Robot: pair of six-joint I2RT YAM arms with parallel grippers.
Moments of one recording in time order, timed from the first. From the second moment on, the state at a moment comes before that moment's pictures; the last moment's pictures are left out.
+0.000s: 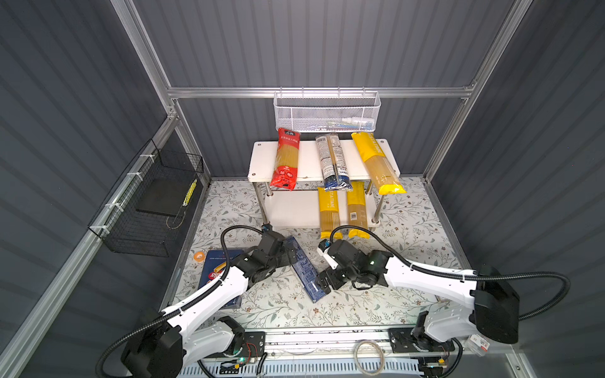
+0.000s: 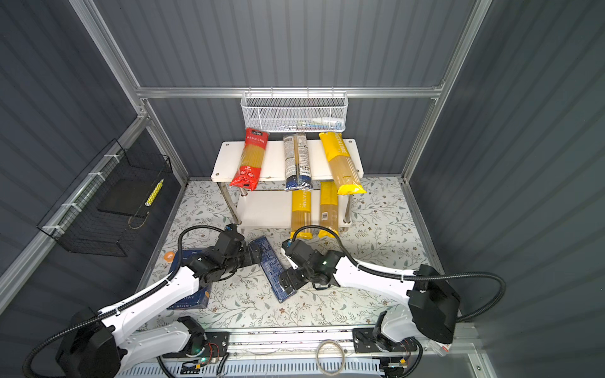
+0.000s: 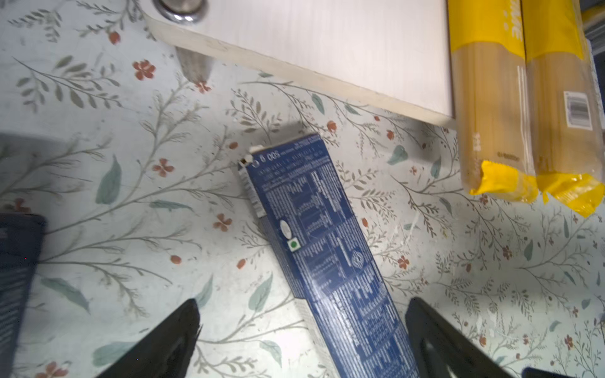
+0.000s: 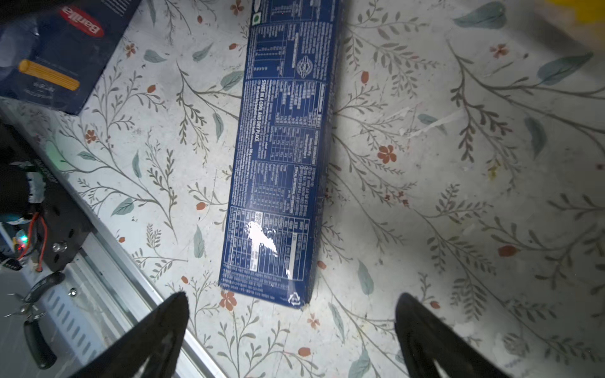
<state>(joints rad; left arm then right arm) -0.61 1.12 0.68 -0.43 -0.14 -0.69 1.03 1.46 0.96 -0.51 -0.03 0.37</state>
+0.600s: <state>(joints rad) -0.35 1.08 0.52 -0.19 0.00 -0.48 1.12 1.82 1.16 -0.56 0.06 0.37</state>
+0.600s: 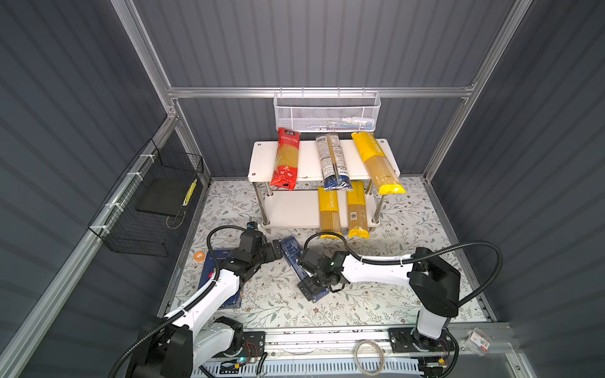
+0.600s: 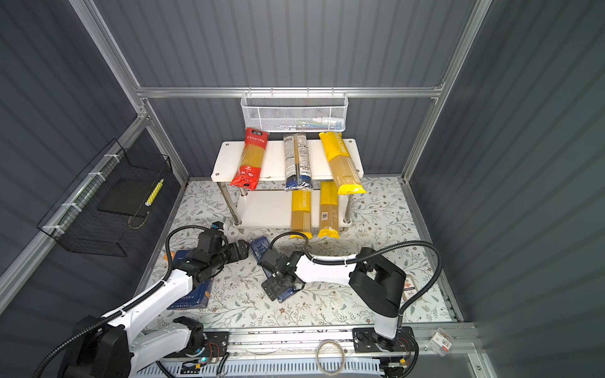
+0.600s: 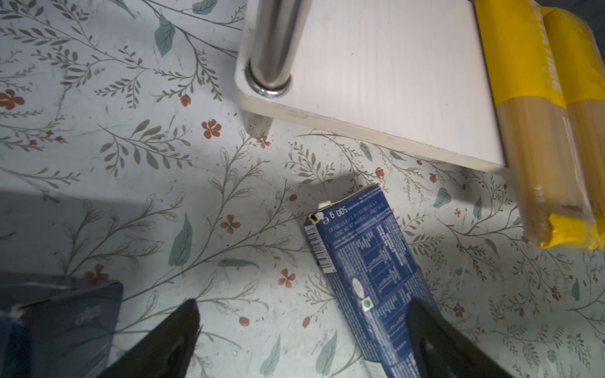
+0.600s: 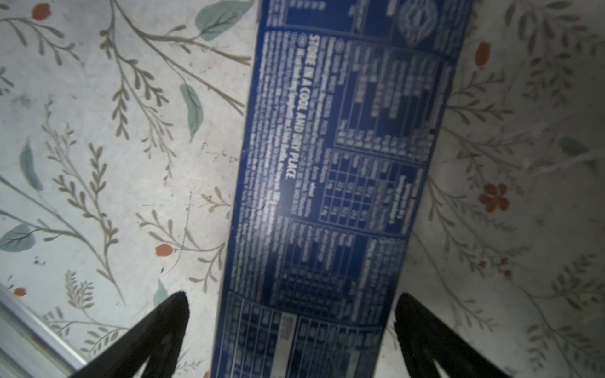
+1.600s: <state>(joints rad) -0.17 1.09 0.43 0.00 0.14 -0.35 1.13 1.91 1.20 -0.55 0.11 0.40</state>
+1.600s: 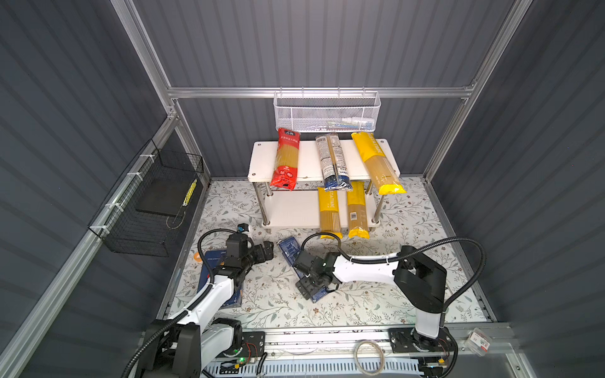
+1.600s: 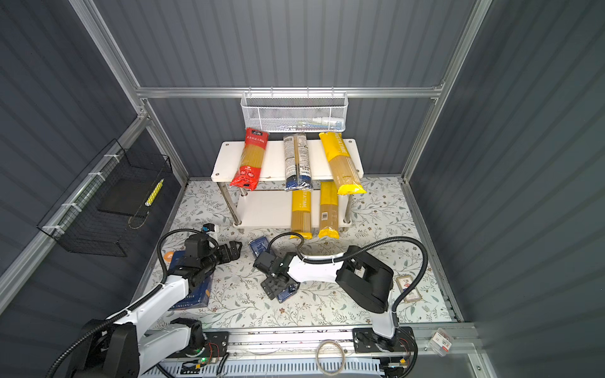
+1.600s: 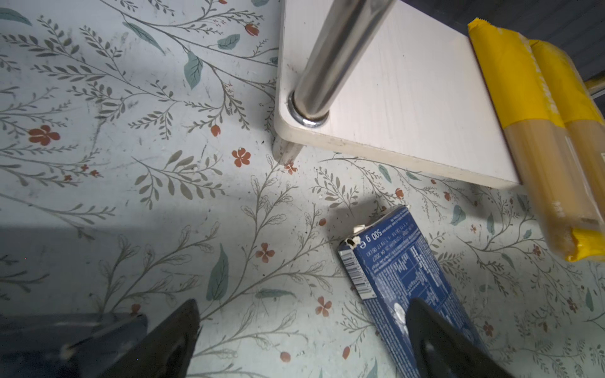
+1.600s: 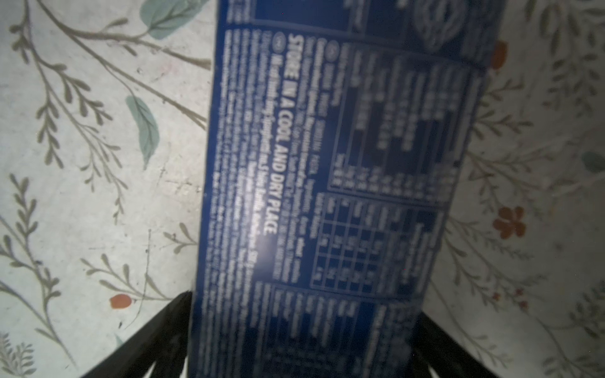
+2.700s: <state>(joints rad) -0.17 1.10 0.41 0.03 0.19 -0.35 1.13 1.68 1.03 -0.40 0.11 0.56</state>
